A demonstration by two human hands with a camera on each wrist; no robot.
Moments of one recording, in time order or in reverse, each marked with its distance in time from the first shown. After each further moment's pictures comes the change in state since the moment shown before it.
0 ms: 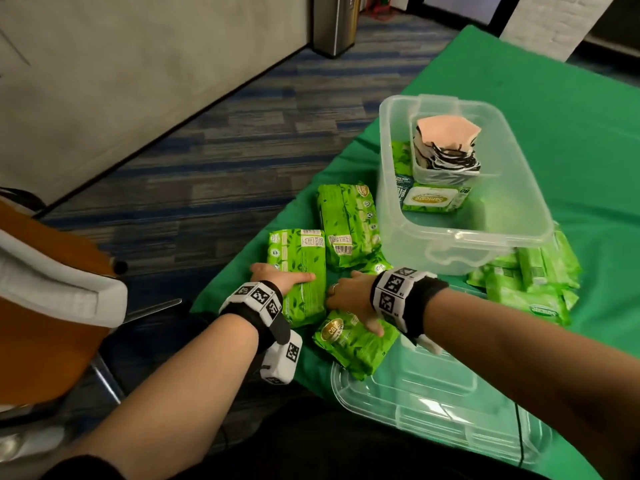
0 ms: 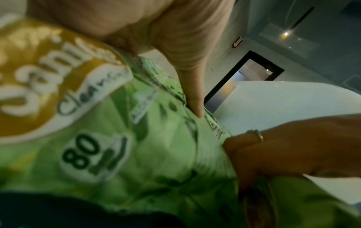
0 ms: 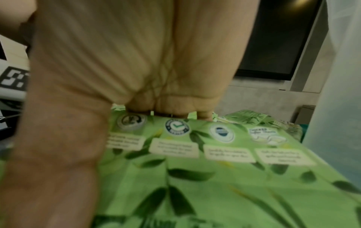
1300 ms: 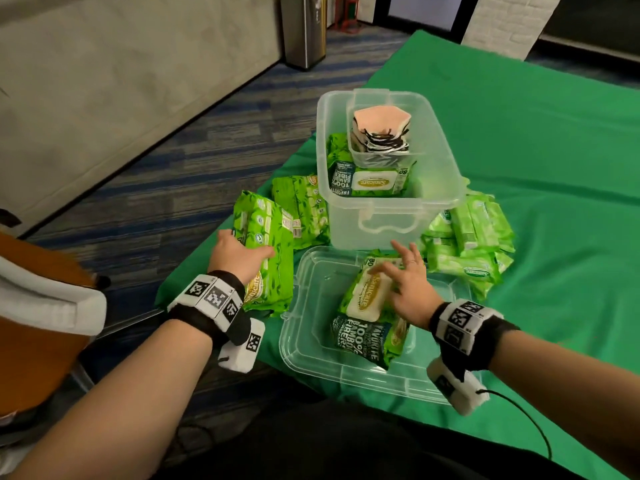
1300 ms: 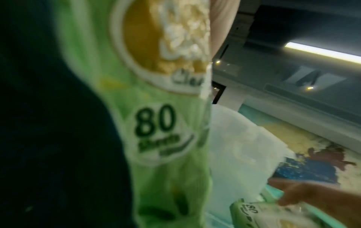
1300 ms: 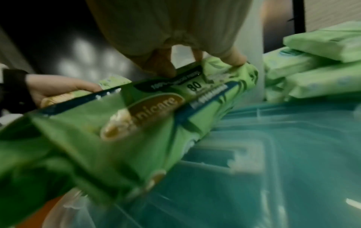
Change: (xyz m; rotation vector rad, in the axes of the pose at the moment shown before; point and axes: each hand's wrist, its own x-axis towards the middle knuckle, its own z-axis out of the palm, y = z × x) left_hand -0.103 0.018 0.005 0.062 0.225 0.370; right_hand -0.095 0.004 0.174 1.071 0.847 0.522
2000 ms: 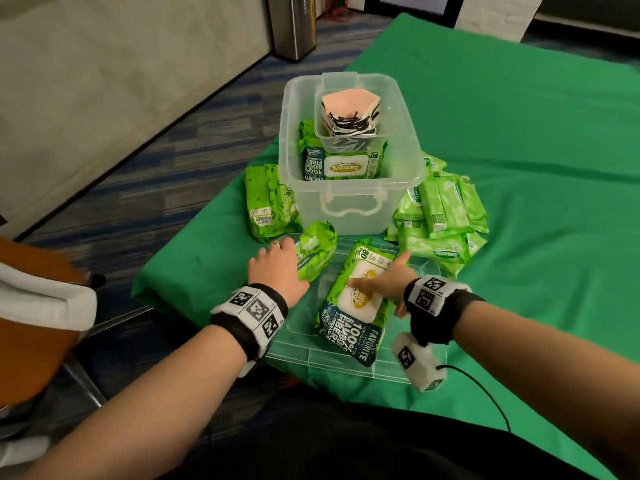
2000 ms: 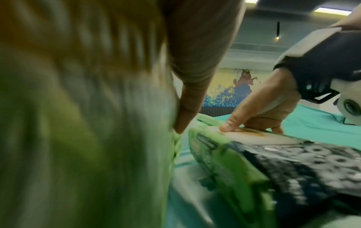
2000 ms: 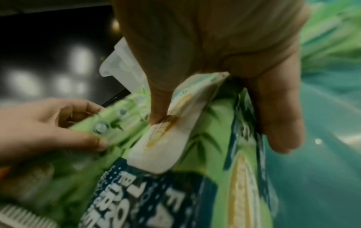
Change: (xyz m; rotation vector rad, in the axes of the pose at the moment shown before) left_hand -0.079 0.030 0.084 0.768 -0.134 0.459; right_hand 0.000 0.031 -0.007 0.285 -0.181 0.663
